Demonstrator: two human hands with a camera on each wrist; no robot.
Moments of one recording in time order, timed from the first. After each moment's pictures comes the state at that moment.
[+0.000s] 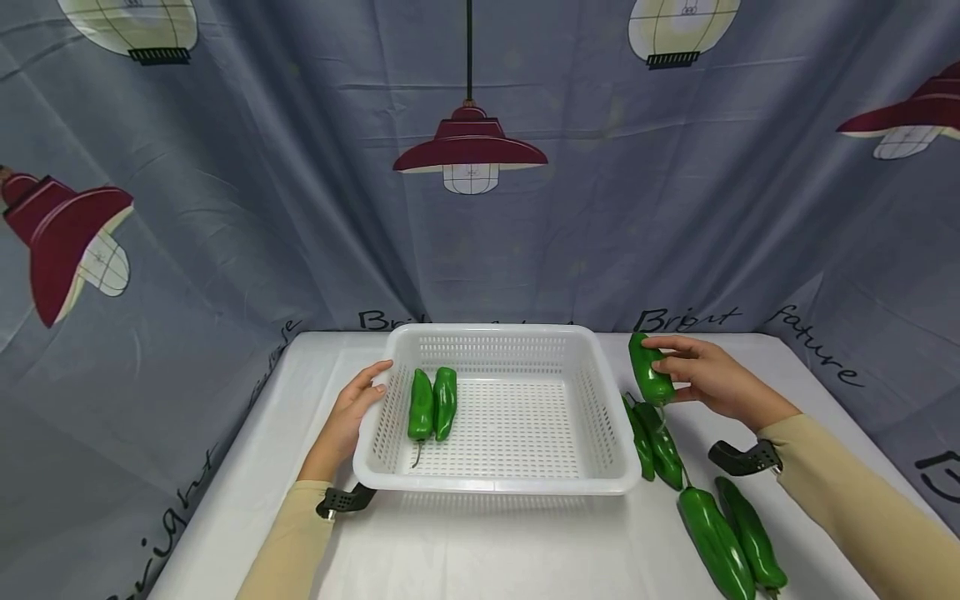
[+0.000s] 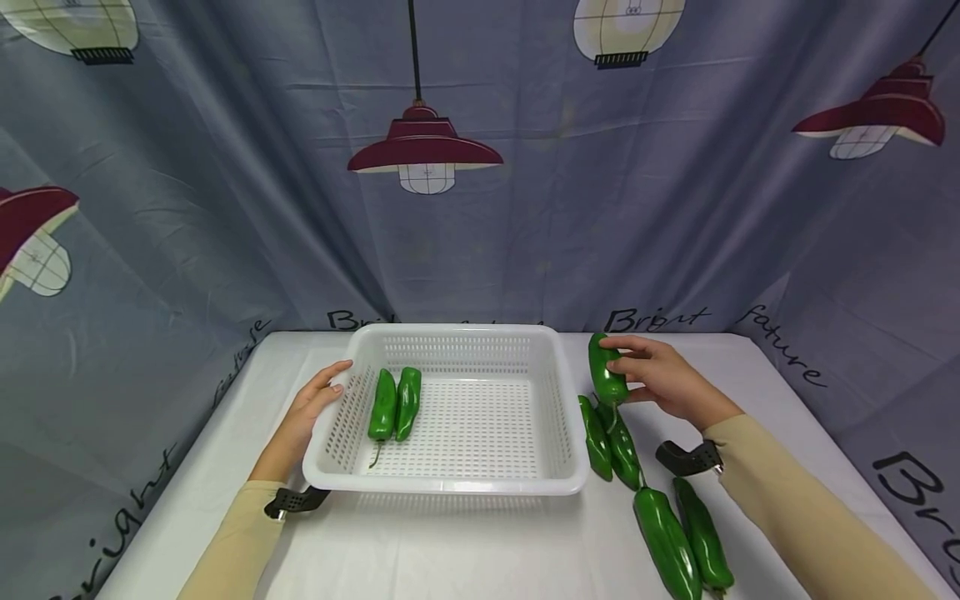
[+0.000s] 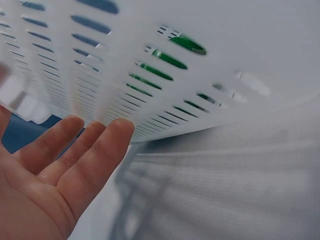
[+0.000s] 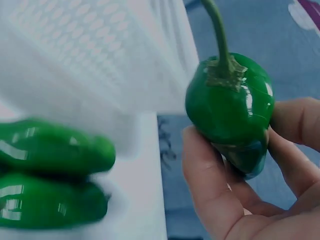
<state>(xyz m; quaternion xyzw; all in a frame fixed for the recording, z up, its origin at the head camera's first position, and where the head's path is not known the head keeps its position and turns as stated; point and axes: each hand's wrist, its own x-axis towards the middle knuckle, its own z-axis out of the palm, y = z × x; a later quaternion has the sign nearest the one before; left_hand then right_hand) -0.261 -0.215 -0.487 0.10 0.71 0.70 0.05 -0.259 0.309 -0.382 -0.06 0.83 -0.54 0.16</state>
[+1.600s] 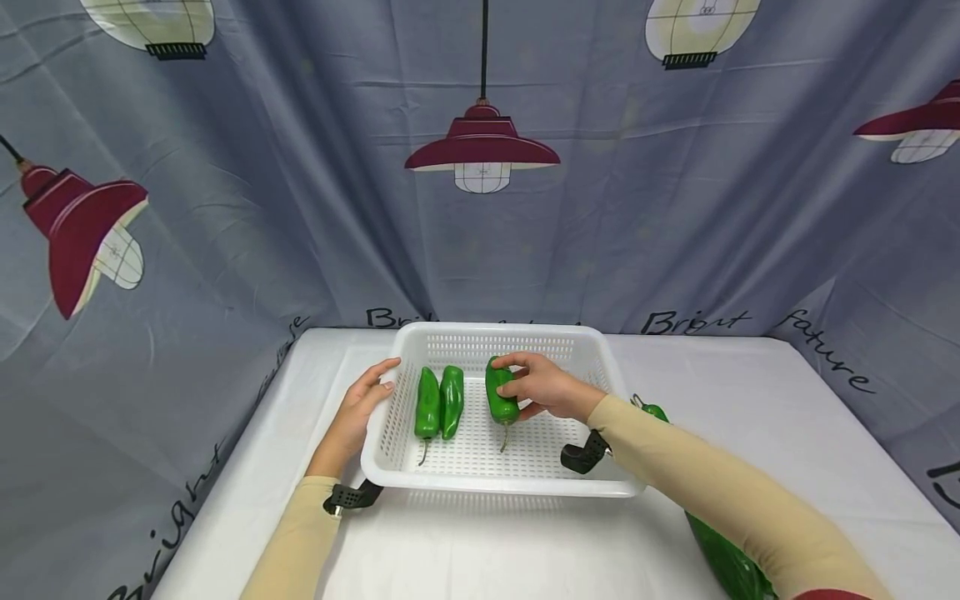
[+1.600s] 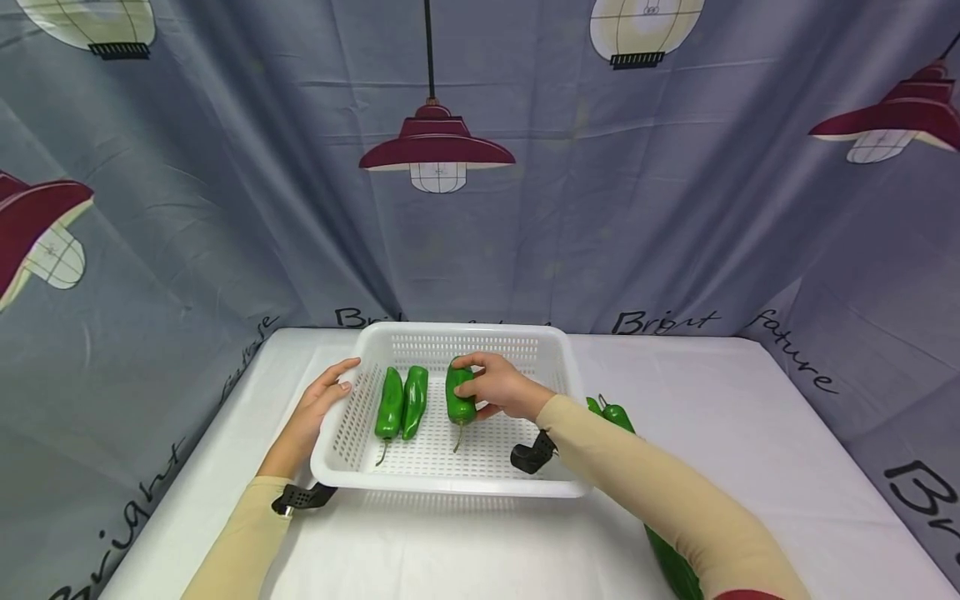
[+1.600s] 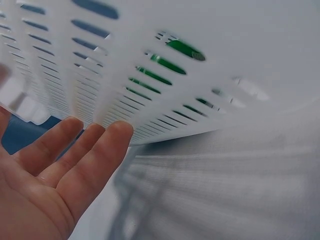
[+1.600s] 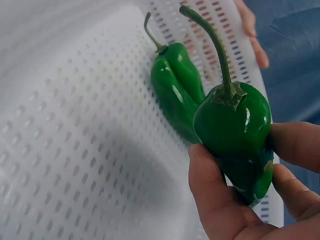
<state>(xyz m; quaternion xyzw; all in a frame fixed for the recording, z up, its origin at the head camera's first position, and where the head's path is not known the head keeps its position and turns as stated) -0.262 -0.214 -0.487 0.10 0.70 0.71 0.04 -0.288 0.102 -0.413 -0.07 0.79 -0.54 0.27</state>
